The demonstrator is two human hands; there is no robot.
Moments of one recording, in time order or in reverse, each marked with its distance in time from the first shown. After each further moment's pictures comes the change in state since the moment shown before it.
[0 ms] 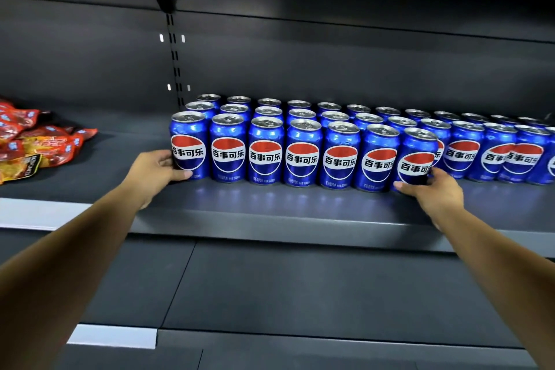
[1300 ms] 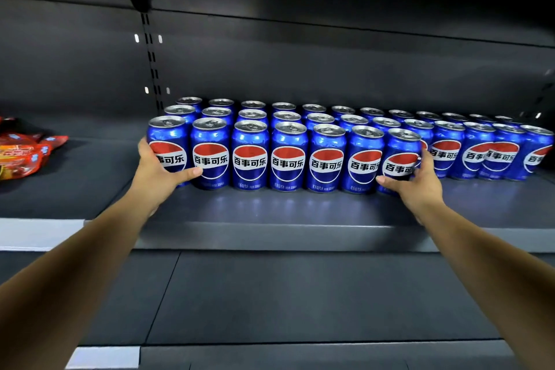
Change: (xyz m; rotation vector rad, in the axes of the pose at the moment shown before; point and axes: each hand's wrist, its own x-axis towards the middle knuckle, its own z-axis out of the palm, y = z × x) left_hand 0.009 0.004 0.036 -0.030 0.108 0.136; right_hand 0.010 0.002 0.009 0.212 -0.019 -0.084
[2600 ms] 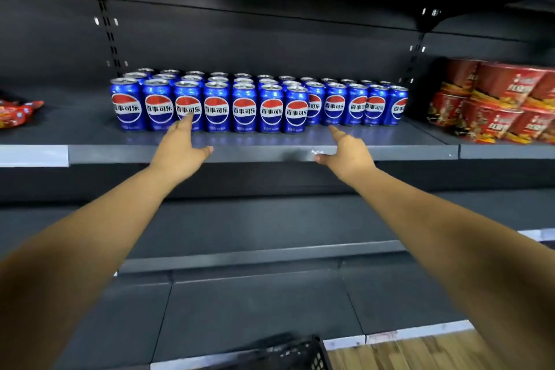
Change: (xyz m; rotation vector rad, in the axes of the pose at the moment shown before) left_hand -0.227 0.122 0.057 0.520 -0.220 0.165; right_hand -0.168 -0.040 -0.142 -0.673 -0.254 -0.241
